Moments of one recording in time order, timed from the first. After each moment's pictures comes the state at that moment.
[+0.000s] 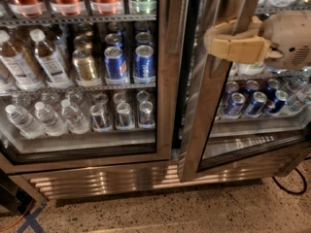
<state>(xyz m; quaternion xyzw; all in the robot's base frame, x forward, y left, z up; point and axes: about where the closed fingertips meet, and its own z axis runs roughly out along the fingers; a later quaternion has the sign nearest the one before) 0.473 -0.106 1.045 -0.49 0.53 0.41 0.56</state>
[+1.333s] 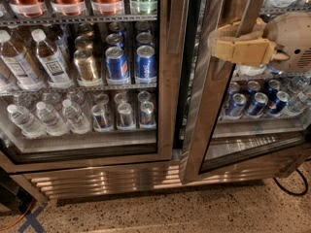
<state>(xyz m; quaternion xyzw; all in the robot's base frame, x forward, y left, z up) 0.465 -0.112 1.047 -0.48 0.54 0.41 0.55</state>
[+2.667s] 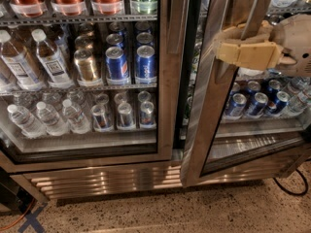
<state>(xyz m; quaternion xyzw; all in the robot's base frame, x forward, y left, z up) 0.453 -0.117 1.046 -0.48 0.55 0.41 0.55</state>
